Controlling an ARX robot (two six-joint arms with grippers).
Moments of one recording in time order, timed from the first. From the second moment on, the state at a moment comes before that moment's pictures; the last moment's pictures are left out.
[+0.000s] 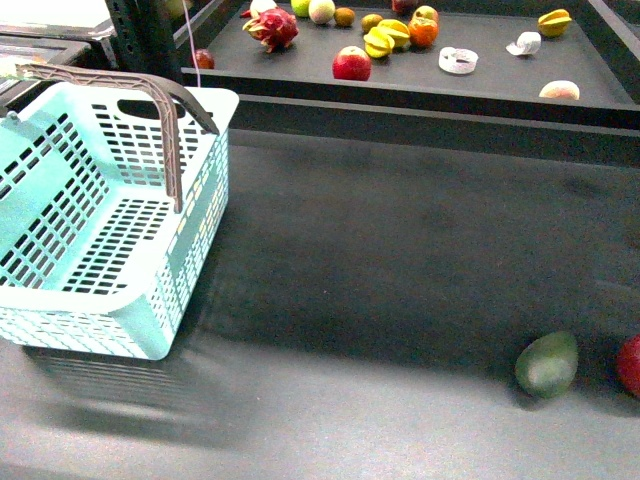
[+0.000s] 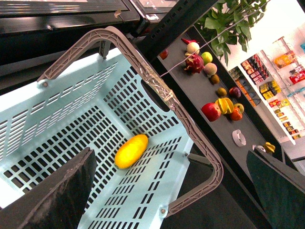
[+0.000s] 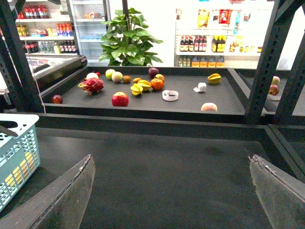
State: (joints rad) left arm 0.16 1.36 0.38 0.75 -0.05 -0.73; right arm 0.00 0.00 0.01 0.00 0.00 0.00
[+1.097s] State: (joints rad) left arm 0.00 0.56 0.02 0.55 0.00 -0.01; right arm 0.00 0.00 0.01 0.00 0.00 0.00
